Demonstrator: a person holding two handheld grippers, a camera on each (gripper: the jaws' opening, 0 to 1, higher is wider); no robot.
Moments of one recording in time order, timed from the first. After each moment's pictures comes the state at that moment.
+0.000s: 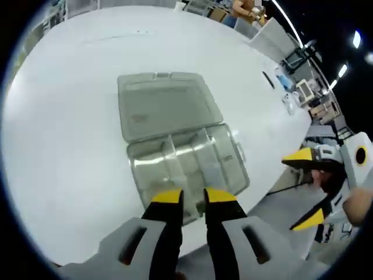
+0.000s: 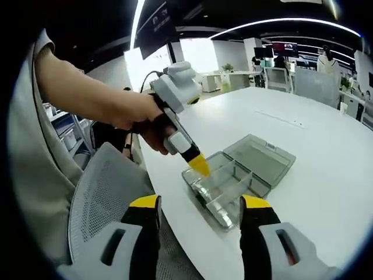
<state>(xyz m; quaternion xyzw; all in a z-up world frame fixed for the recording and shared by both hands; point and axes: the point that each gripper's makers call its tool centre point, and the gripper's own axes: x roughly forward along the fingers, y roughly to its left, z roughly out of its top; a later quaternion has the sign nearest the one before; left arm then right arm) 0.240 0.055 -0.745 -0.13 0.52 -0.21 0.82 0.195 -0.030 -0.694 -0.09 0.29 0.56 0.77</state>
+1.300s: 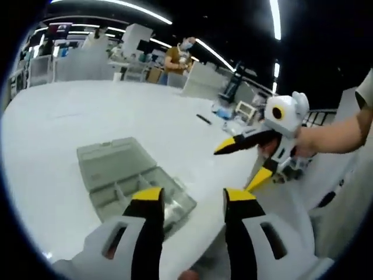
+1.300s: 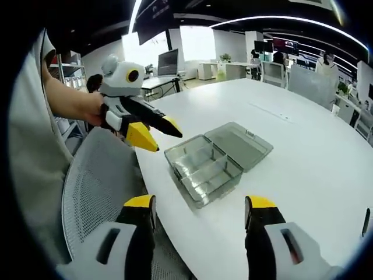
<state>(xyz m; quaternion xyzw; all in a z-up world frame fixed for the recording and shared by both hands) 0.213 0.006 -0.677 -0.09 0.27 -0.37 0.88 0.215 -0.086 -0.697 -0.16 0.30 0.54 0.77</state>
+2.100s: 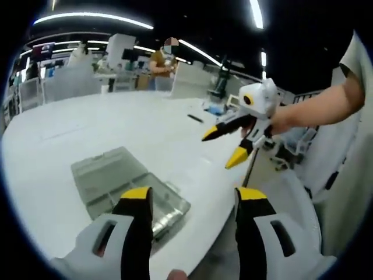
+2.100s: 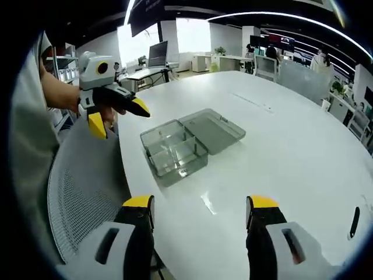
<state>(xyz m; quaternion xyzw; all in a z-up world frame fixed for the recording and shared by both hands) 0.203 -0.013 -0.672 -0.04 0.24 -0.40 0.88 0.257 -0.144 -0.713 -0.19 0.32 0.51 0.77</state>
